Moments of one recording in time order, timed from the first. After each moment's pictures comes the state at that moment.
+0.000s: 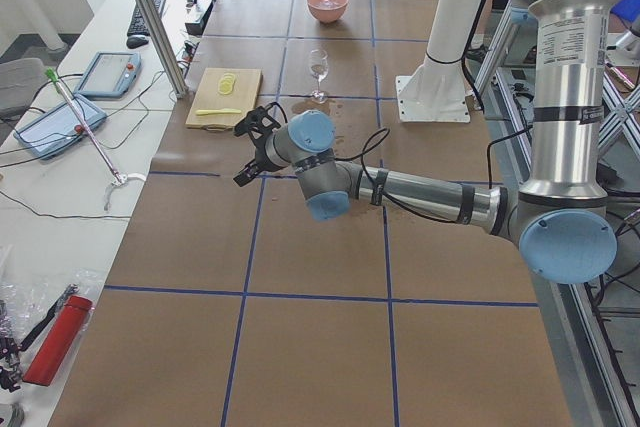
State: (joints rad) left arm -1.25 -1.52 -1.76 -2.66 -2.14 -0.46; right arm 1.58 -1.81 1.85 -1.26 2.36 0.05
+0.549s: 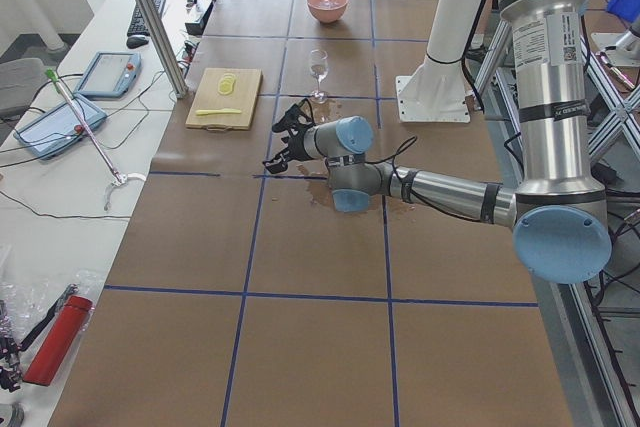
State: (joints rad) left arm -0.87 -1.38 -1.85 -2.88 -1.63 -0.75; right arm 1.58 -1.82 1.85 -1.26 2.36 0.05
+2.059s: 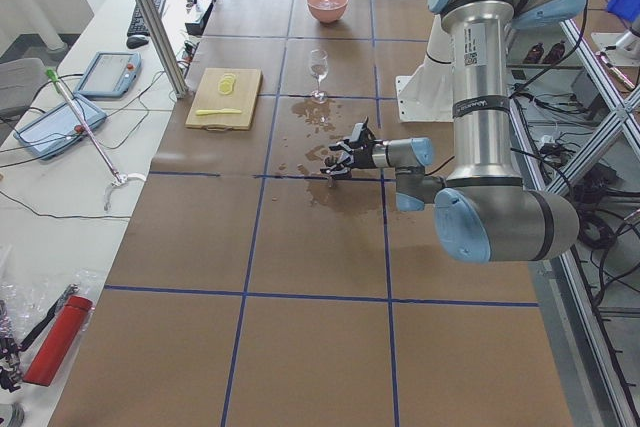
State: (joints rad) left arm -0.13 -1.33 -1.78 -2.95 -0.64 -0.96; right arm 1.58 -1.82 1.85 -1.26 2.36 0.05
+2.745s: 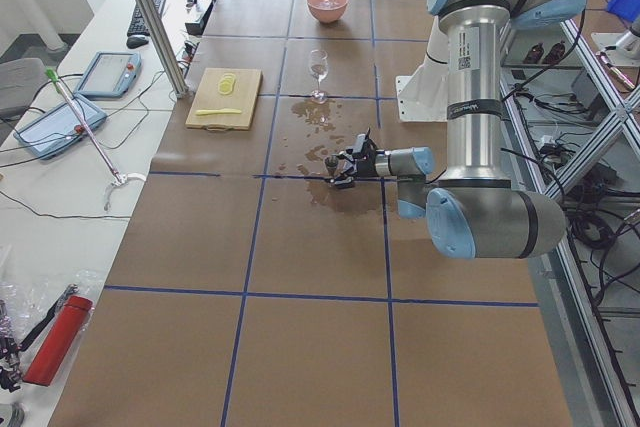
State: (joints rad) left arm -0.09 -1.41 -1.64 -2.95 -0.58 -1.04; right arm 1.58 -1.82 1.85 -1.26 2.36 0.05
